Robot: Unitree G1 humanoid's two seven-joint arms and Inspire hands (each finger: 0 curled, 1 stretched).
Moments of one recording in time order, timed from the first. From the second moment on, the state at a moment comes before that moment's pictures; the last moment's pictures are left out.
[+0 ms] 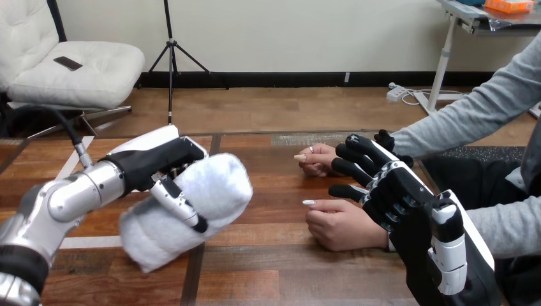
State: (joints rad) left arm -0.66 0.60 -0.29 0.96 0.31 -0.60 -0.38; right arm 0.38 -0.17 -0.01 -0.27 0.33 -0.39 0.53
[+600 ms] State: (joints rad) left arm -0.50 0.53 -0.18 0.76 0.16 -0.61 -0.33; right arm 0.37 -0.20 -0.01 -0.26 0.25 -0.41 0.50
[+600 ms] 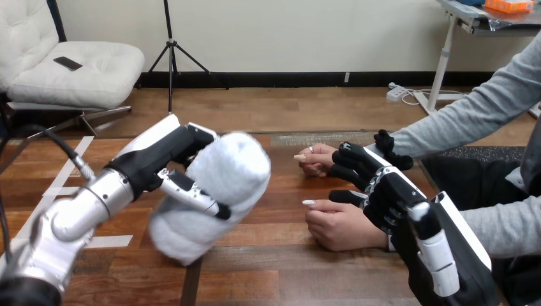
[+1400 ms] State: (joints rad) left arm -0.22 0.41 -0.02 0.44 0.01 -0.56 -0.24; right arm 0.29 -0.21 -0.02 -0.17 0.24 -0.43 0.50
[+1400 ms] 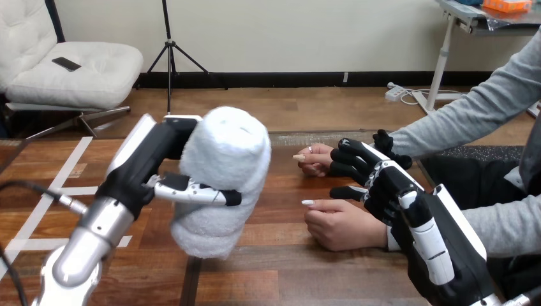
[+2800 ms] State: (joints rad) left arm 0.08 0.25 0.06 0.22 -0.03 -0.58 -0.10; right arm 0.16 -0.30 -0.09 0.01 0.16 -0.50 0.51
